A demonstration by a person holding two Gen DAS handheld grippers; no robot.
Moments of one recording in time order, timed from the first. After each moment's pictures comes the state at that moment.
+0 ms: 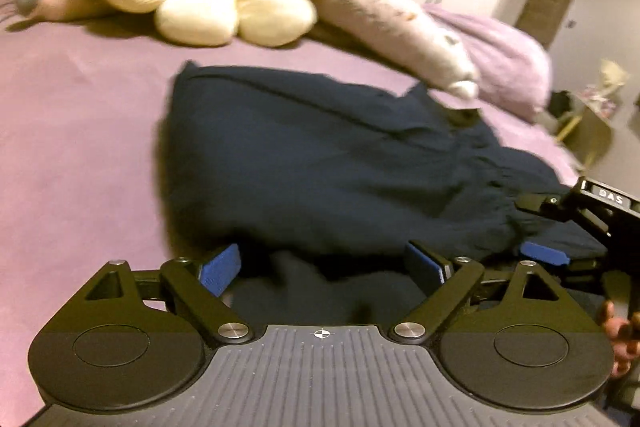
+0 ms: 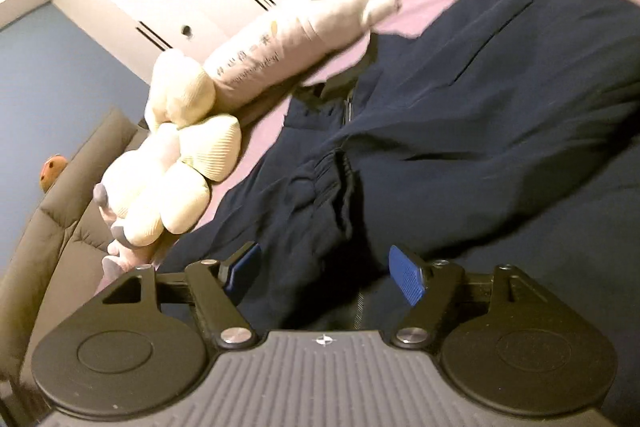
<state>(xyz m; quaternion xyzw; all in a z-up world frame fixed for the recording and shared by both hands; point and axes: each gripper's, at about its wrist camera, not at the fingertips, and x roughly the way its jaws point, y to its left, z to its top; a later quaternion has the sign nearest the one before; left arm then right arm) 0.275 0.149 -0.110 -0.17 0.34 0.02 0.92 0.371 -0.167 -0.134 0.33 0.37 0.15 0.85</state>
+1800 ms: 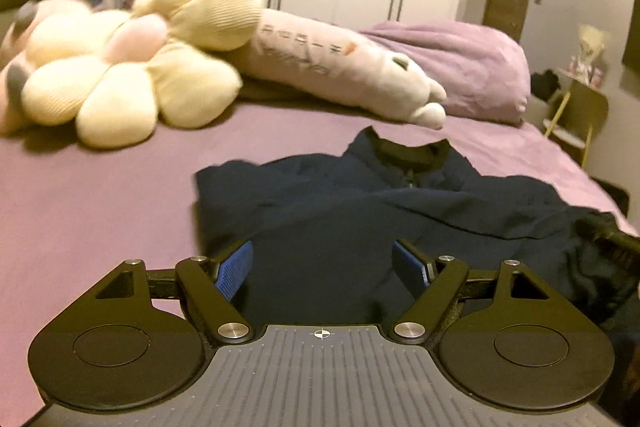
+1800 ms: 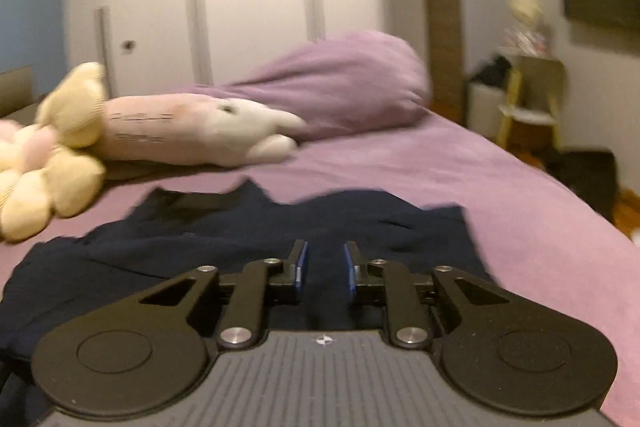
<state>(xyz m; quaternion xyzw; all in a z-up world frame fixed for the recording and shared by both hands) 0.373 0.064 -0.075 -0.06 0.29 0.00 0.95 0.378 -0.191 -0.099 0.04 0.20 0.00 0.98</state>
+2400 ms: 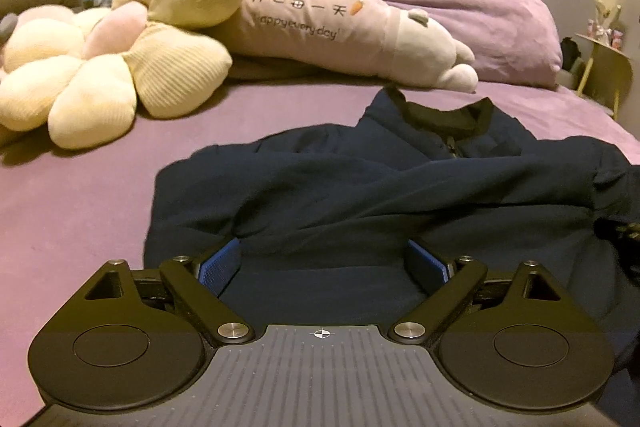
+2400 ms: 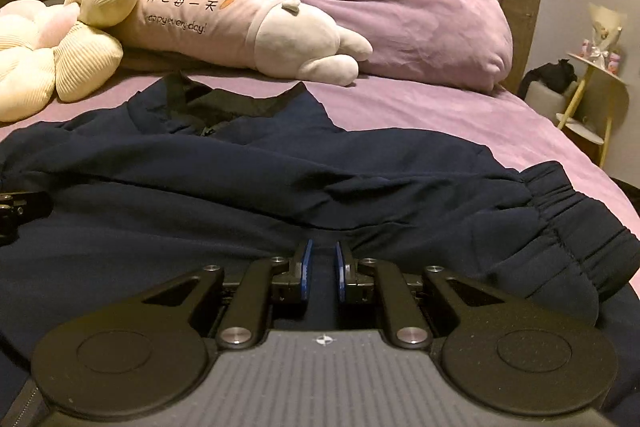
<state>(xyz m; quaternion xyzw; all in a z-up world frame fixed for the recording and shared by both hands) 0.434 0.054 -0.140 -0.01 0.30 0.02 0.95 0.452 -0.173 -0.153 -0.05 0.29 0.04 0.96</state>
